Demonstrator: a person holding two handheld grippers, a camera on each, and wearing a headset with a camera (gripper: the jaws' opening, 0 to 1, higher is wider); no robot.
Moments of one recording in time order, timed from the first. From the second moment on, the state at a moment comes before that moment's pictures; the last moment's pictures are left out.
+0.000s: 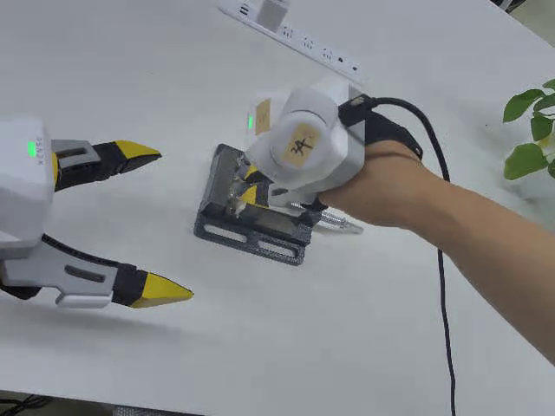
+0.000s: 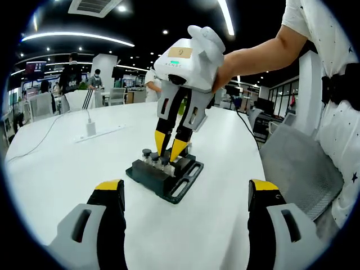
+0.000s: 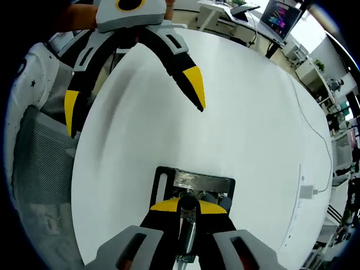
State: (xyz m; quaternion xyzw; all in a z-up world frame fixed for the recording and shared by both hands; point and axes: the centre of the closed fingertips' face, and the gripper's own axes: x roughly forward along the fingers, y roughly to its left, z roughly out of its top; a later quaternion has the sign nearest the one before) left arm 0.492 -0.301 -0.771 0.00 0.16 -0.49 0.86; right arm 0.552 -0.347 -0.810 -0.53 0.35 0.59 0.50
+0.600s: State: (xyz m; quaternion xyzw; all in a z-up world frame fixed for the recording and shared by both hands) left arm 0.492 -0.310 -0.768 0.00 0.15 -0.49 0.86; right arm 0.554 -0.347 -0.812 -0.51 0.35 0.58 0.53
